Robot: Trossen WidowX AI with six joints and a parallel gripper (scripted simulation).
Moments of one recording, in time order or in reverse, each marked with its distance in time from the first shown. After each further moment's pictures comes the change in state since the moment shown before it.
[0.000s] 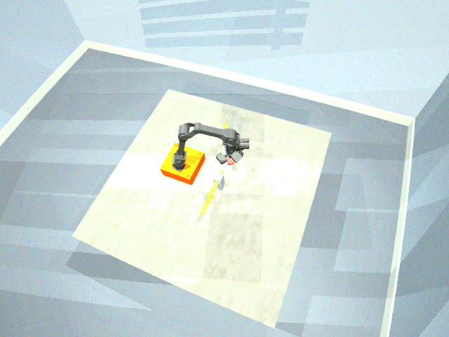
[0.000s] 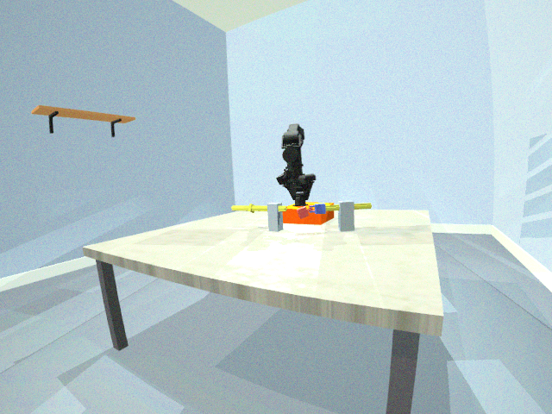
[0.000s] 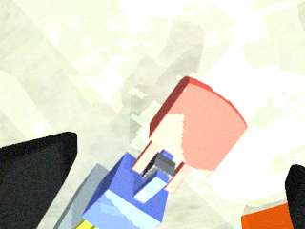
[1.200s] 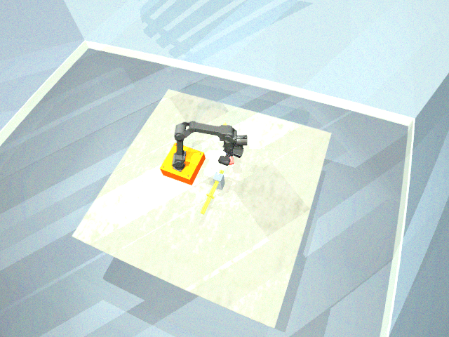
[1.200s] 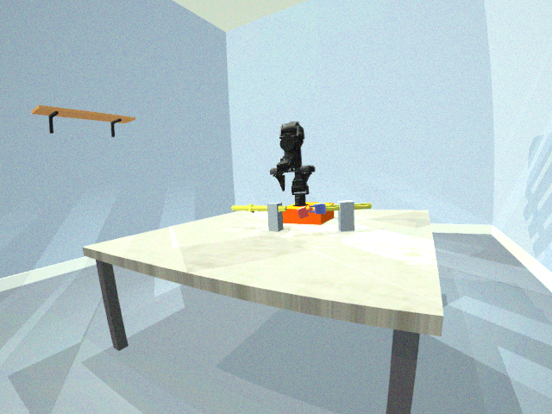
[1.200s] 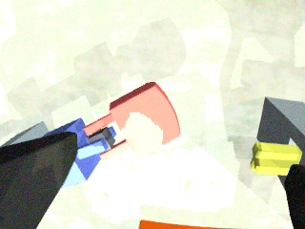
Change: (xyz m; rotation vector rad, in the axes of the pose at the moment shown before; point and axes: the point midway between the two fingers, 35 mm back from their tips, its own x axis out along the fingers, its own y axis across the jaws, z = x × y) arm -0.041 -0.017 0.012 -0.489 -0.111 -0.074
